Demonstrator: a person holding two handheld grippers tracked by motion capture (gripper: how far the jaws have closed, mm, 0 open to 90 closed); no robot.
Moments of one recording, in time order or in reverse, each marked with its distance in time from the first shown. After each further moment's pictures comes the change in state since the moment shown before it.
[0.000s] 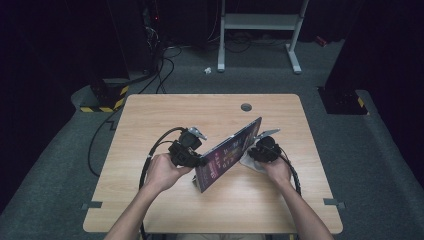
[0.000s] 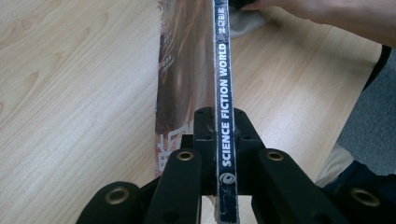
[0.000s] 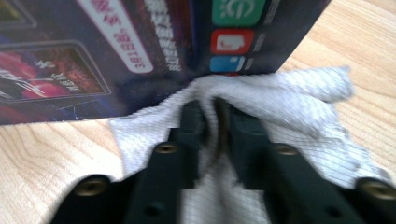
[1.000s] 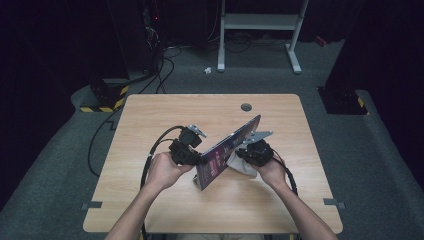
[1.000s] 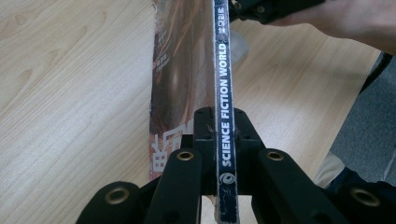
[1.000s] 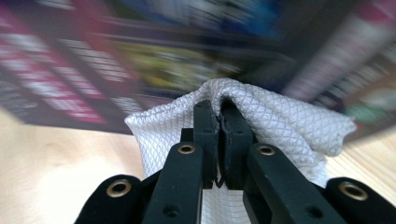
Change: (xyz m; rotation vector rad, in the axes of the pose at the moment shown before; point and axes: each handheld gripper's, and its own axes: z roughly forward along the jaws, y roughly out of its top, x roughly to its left) left arm 0.005 0.003 0.002 -0.007 -0.018 -0.041; right arm 0.052 0.020 -0.037 -0.132 0.113 -0.234
